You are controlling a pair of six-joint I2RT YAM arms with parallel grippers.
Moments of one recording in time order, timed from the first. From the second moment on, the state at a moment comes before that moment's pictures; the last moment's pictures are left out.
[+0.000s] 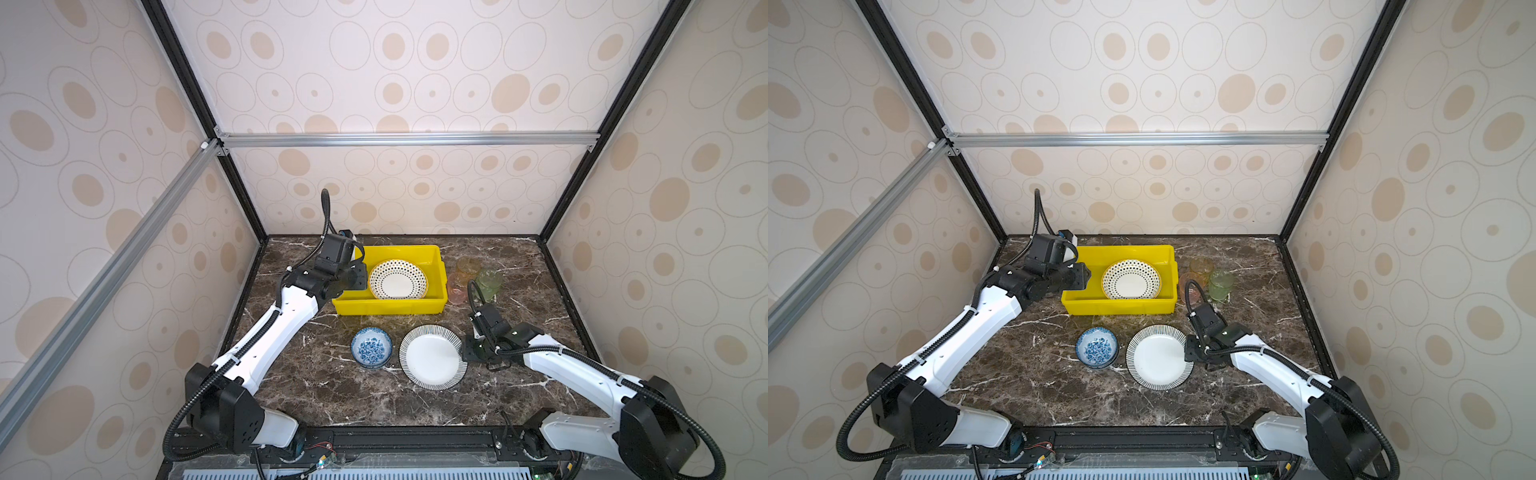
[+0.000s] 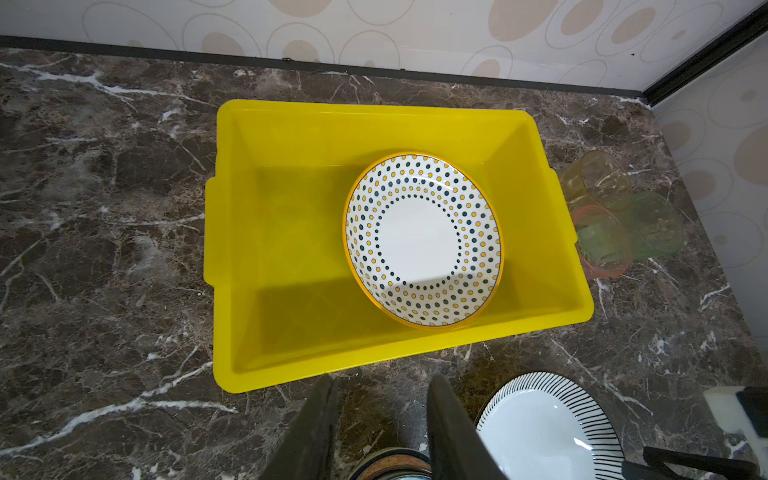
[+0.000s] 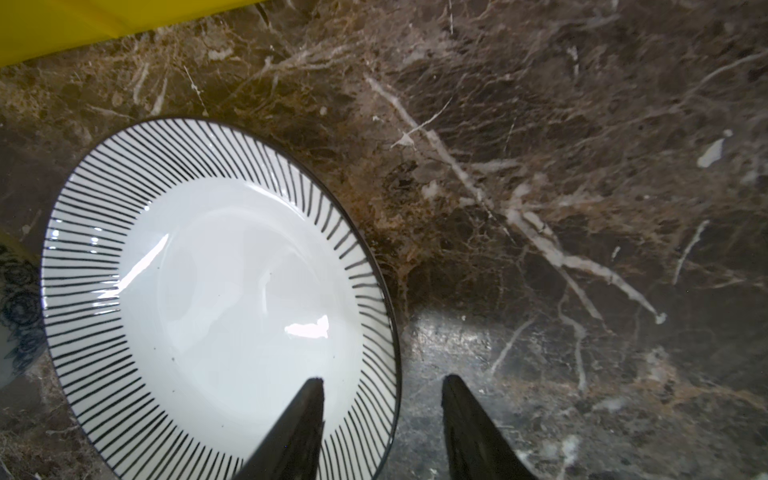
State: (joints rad) left arm -0.44 1.41 1.33 -0.68 -0.06 -0.36; right arm 0.56 1.23 0.70 -0.65 0.00 0.64
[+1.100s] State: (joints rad) left arm -0.44 1.43 1.32 -0.65 -0.06 -0.37; right arm 0.56 1.37 0.70 -0.59 -0.02 0.63
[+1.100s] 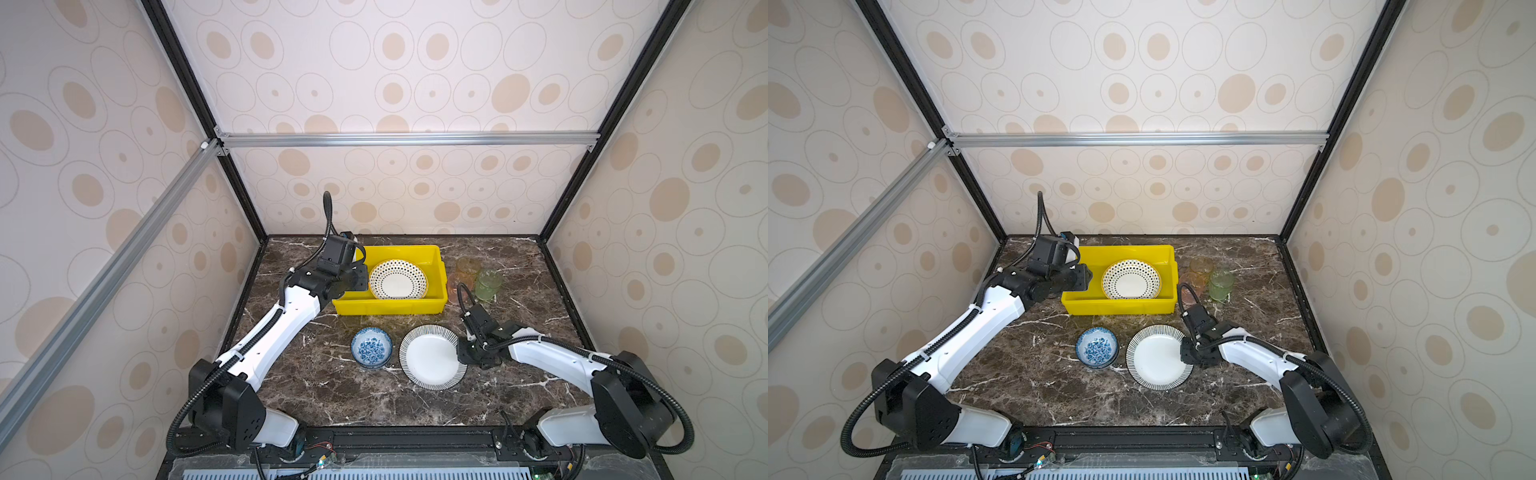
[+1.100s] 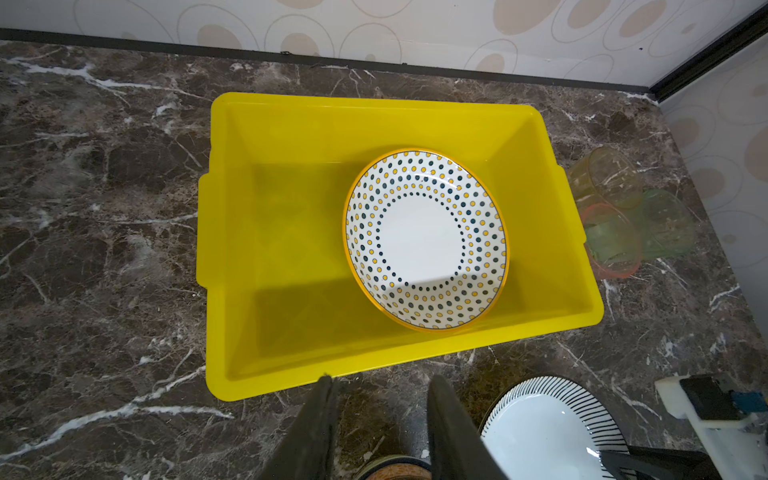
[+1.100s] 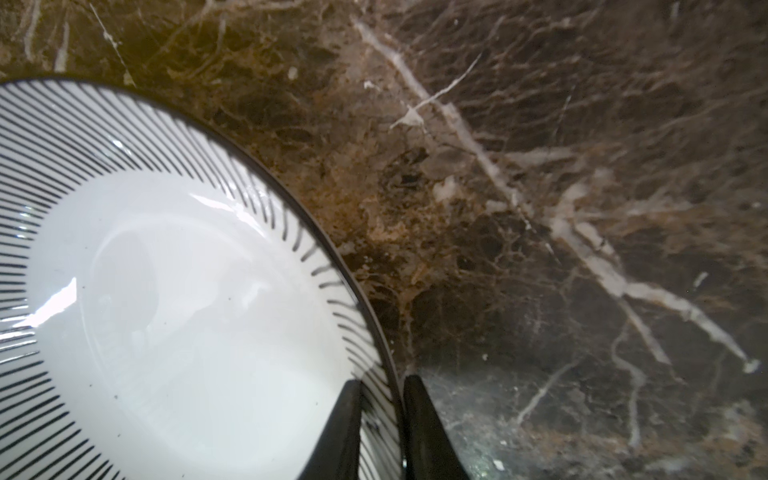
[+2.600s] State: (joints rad) left arm -0.44 1.42 1.32 -0.65 -0.06 -0.39; right arm 0.55 1.20 0.72 -0.66 -0.07 0.62
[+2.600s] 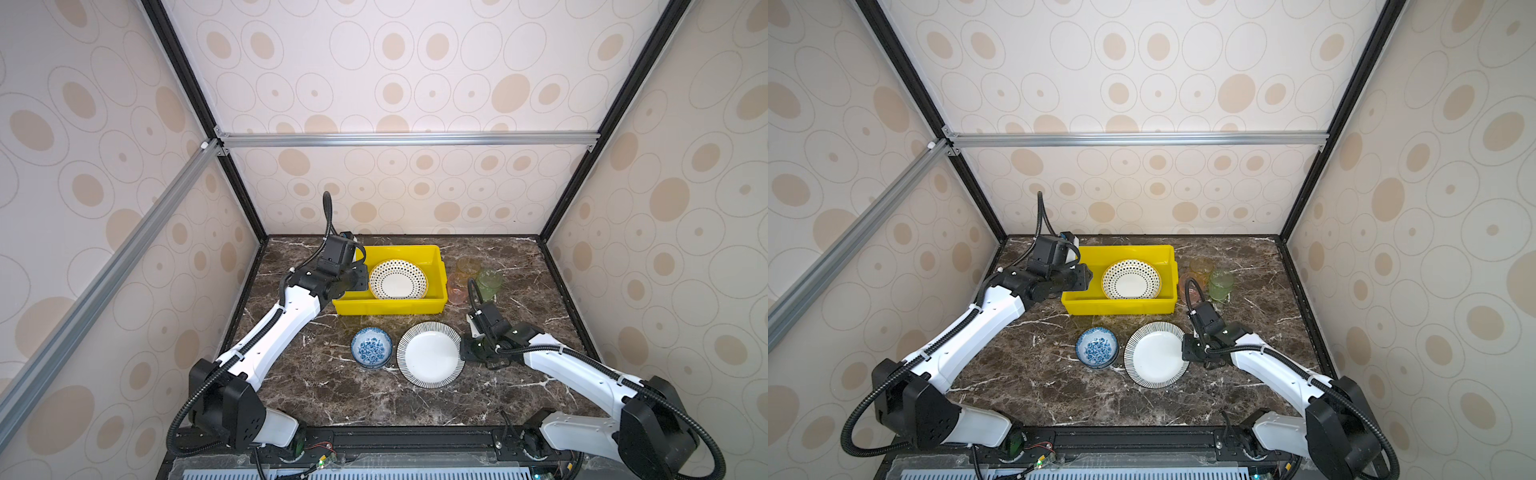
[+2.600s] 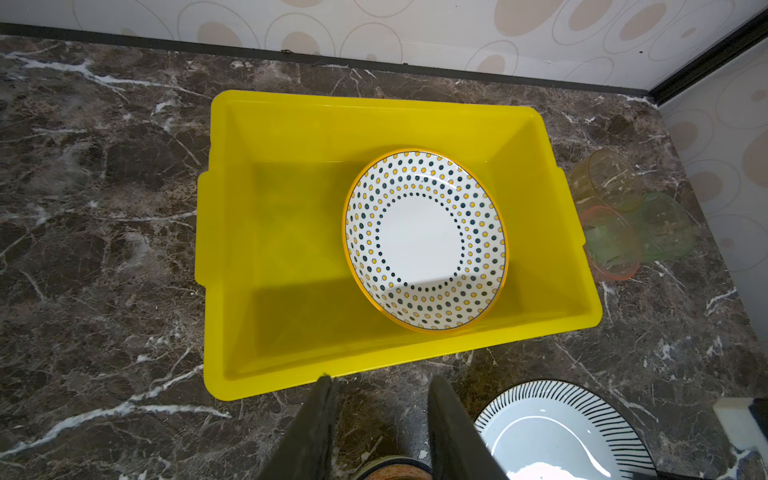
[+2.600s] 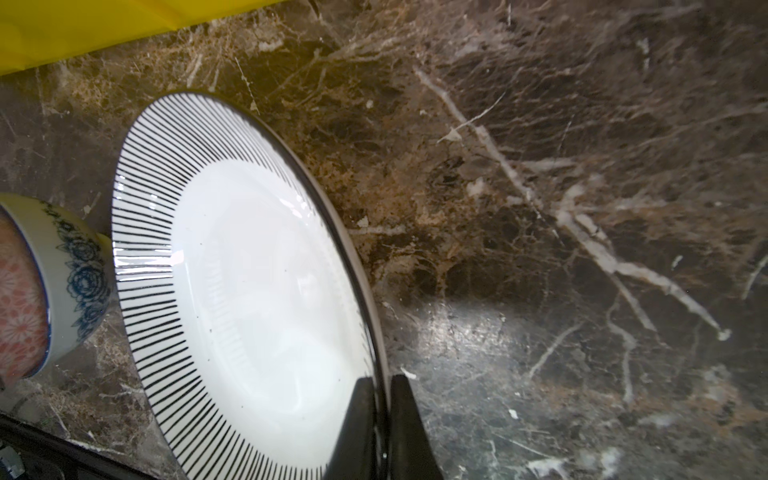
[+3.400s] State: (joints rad) left arm -0.44 1.38 1.30 -0.65 -0.06 -0.39; right arm 0.55 1.12 0.77 -0.79 -0.03 0.60
